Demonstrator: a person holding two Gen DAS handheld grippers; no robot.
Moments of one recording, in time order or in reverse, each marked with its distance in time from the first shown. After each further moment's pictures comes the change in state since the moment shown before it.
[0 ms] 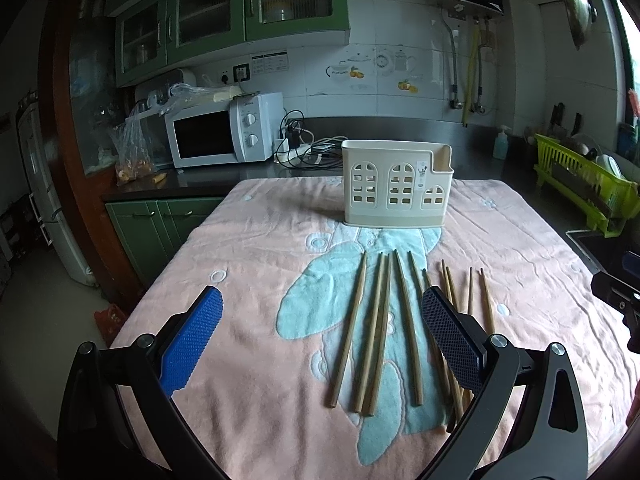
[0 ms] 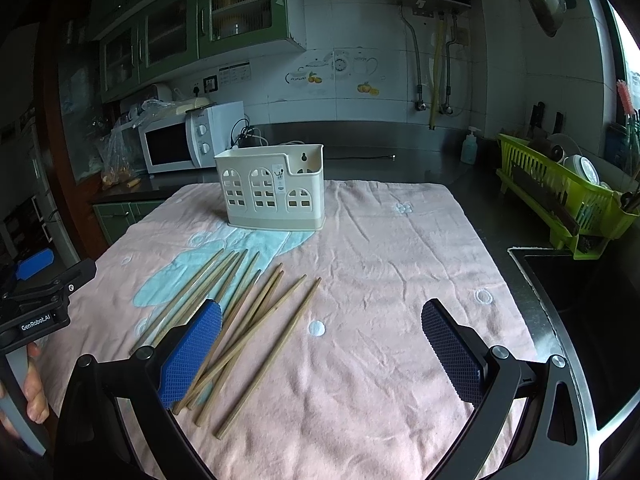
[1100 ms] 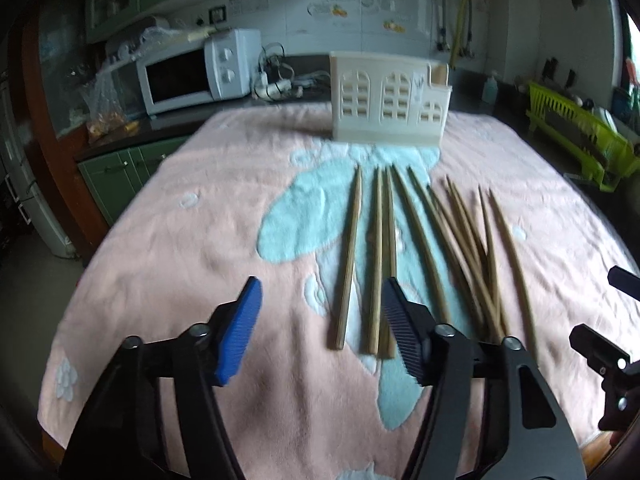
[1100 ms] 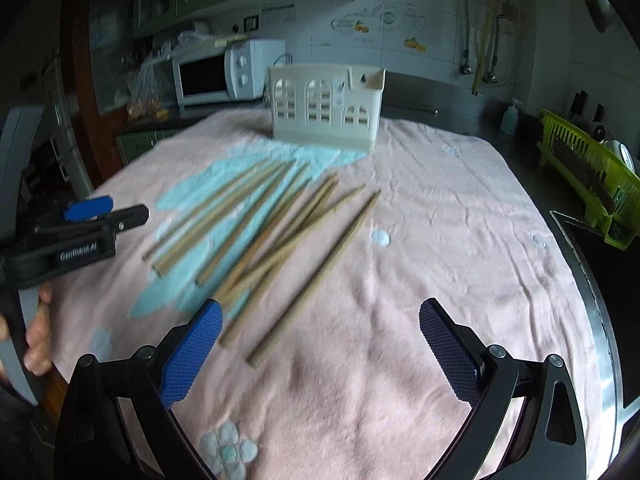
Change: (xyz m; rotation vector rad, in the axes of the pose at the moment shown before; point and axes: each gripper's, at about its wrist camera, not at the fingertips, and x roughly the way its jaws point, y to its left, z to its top) left arm 0.056 0.009 -0.058 0.027 0.215 -0.084; right arm 0.032 0.052 -0.074 -0.127 0.180 0.065
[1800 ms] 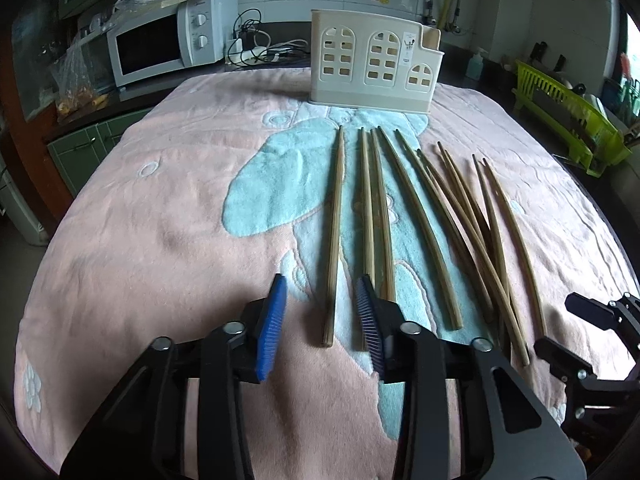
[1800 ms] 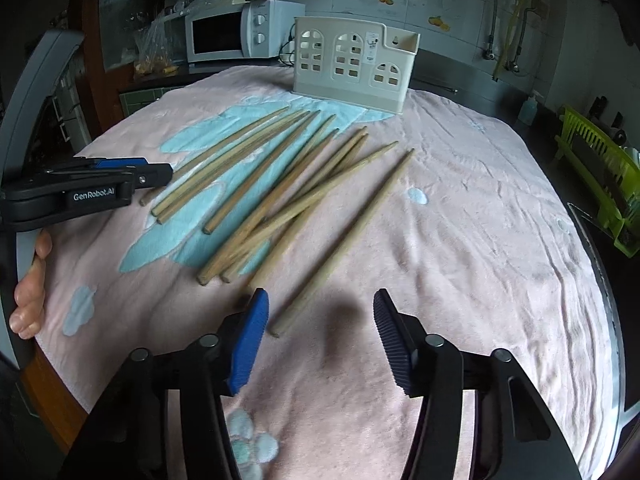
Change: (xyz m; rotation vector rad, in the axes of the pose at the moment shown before) left arm 0.036 0.000 -0.003 0.003 0.099 -0.107; right arm 0.030 0.020 -0.015 -0.071 0.105 -0.015
